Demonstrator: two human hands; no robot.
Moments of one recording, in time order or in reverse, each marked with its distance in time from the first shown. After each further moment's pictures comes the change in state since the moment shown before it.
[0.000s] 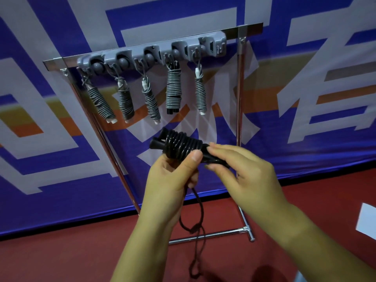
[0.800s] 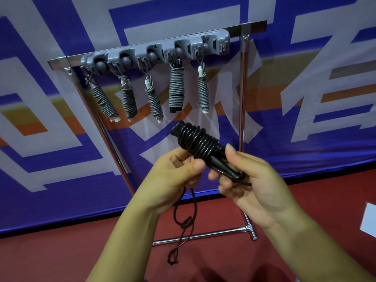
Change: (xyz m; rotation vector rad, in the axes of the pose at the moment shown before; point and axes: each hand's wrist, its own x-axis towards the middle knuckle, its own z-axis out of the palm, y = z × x) left_hand 0.020 -0.001 -0.025 -0.004 -0.412 -0.120; right_hand 0.013 -0.037 -0.017 1.185 -0.159 1.019
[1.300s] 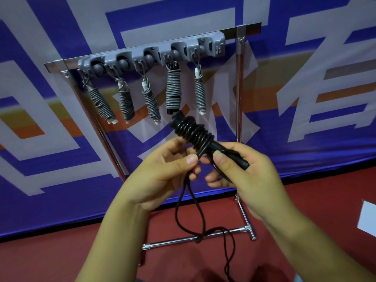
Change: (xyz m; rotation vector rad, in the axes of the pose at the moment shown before) left_hand -0.002 0.023 0.000 -0.150 -0.051 -0.062; right_hand 0.003 0.007 -0.004 -0.386 0.046 -0.362
